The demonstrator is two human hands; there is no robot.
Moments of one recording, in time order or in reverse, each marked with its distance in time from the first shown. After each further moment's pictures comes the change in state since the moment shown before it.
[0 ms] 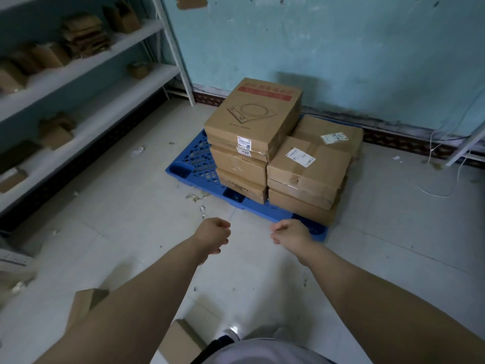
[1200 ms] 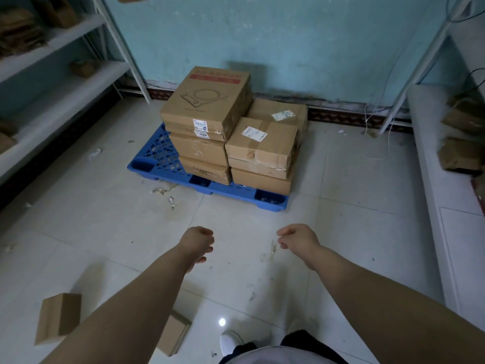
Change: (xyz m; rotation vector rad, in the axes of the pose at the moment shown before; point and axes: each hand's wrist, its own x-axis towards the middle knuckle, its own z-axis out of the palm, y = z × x) left_hand -0.089 -0.076 0.084 0.010 -0.064 -0.024; right_hand -0.122 0.140 -0.061 0.085 0.189 0.144
